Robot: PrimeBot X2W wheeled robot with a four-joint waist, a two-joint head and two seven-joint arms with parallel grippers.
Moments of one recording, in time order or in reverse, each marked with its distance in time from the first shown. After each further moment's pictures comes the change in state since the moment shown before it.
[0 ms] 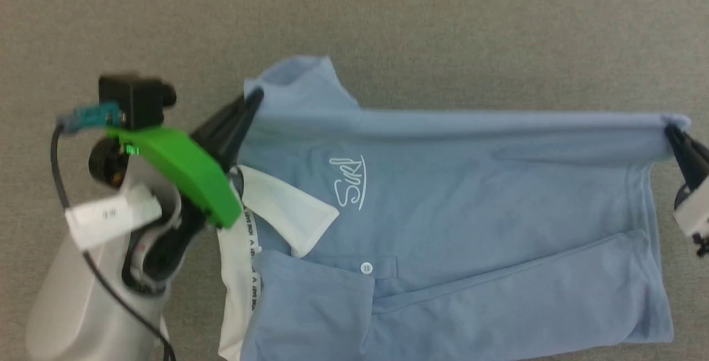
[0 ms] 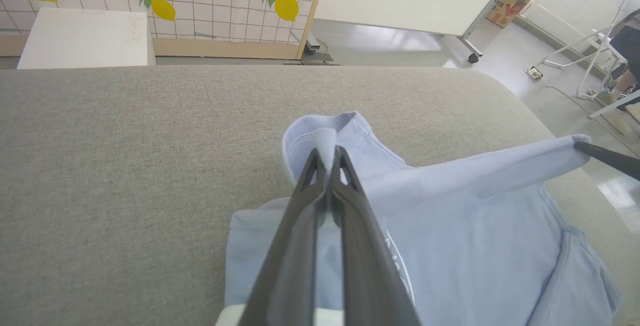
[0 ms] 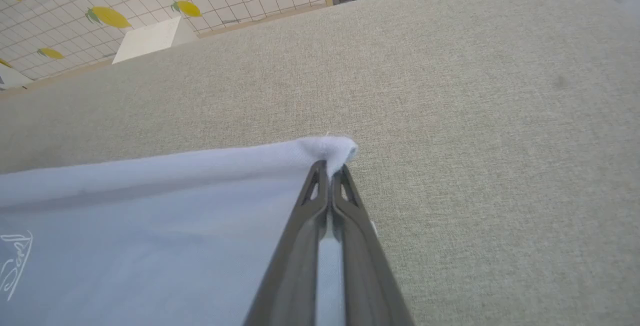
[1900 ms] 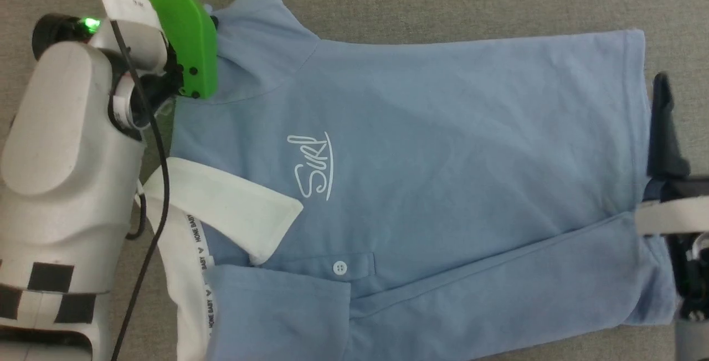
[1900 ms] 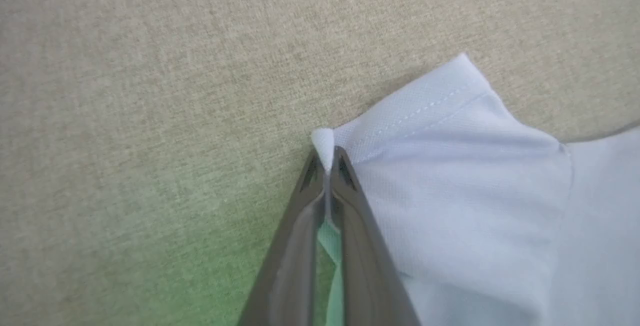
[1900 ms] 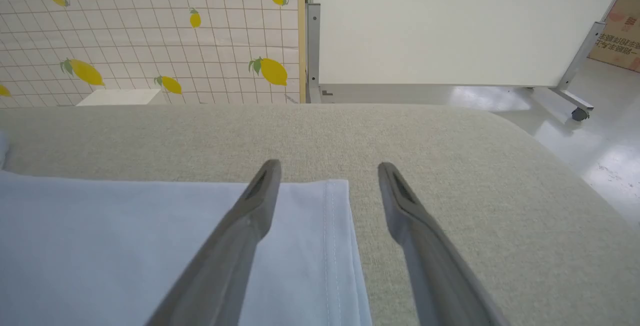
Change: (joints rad) left arm -0.484 -0.013 -0.049 0.433 0.218 0.031 0.431; right arm 0.079 0.173 0.060 -0.161 -0.339 0.000 -0.624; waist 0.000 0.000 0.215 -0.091
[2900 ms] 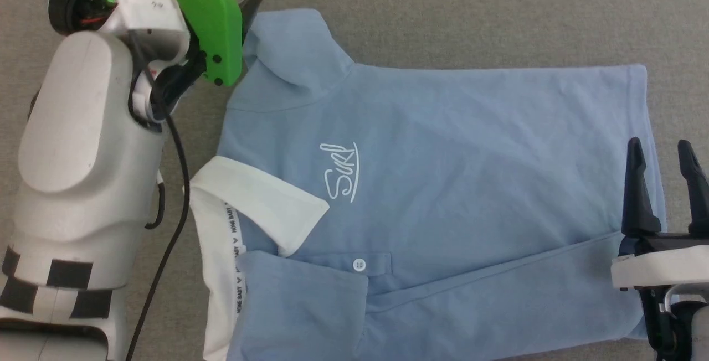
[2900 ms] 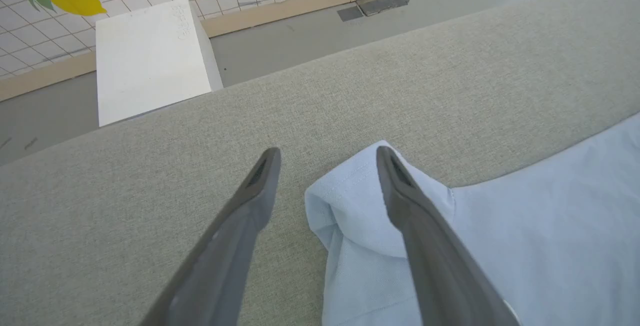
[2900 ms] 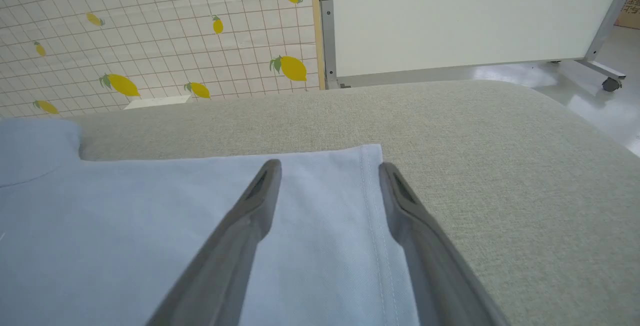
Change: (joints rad) left arm -0.008 -0.049 0.008 -0.089 0.051 -0.039 -0.106; right arm 0.143 0.050 -0.005 0.039 0.022 0.000 -0.045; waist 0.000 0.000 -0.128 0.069
